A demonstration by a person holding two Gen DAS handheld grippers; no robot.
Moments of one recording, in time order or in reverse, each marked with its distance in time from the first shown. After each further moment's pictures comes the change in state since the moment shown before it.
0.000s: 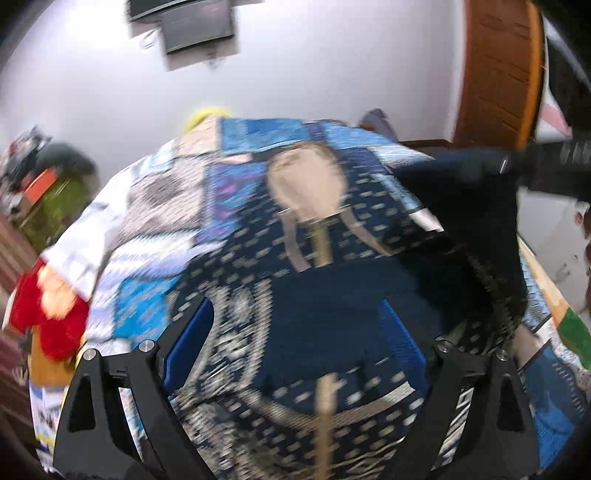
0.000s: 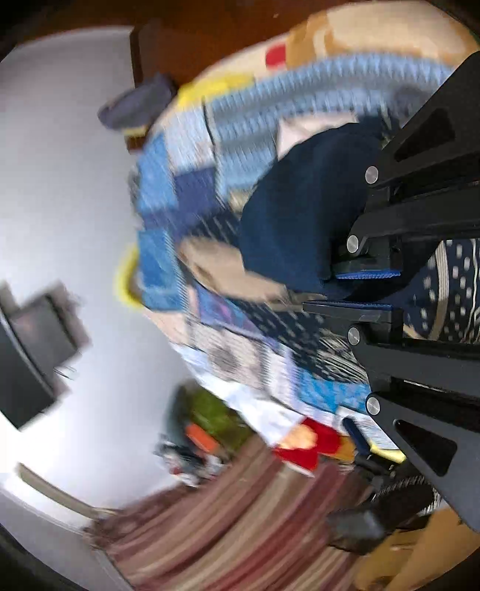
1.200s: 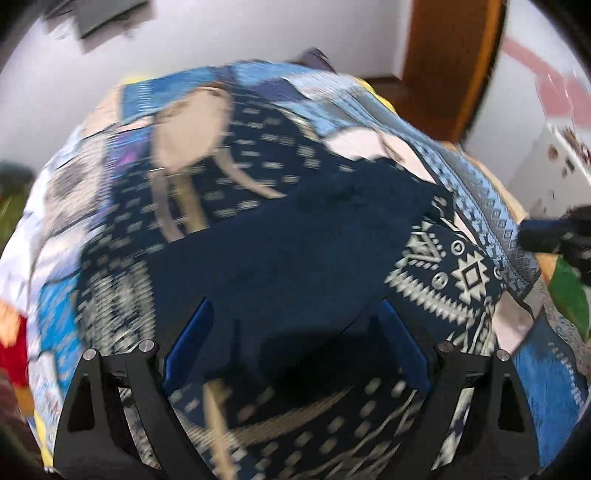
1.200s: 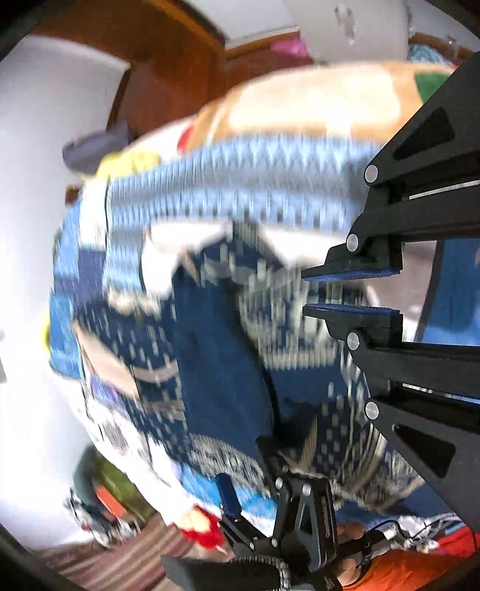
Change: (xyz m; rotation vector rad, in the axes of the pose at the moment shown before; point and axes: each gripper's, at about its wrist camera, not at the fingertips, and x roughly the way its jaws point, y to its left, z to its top) left arm 0.091 -0.135 -0.002 0.221 0.229 -0.174; right arm -0.028 -0.085 -0.103 -0.087 0.248 -0.343
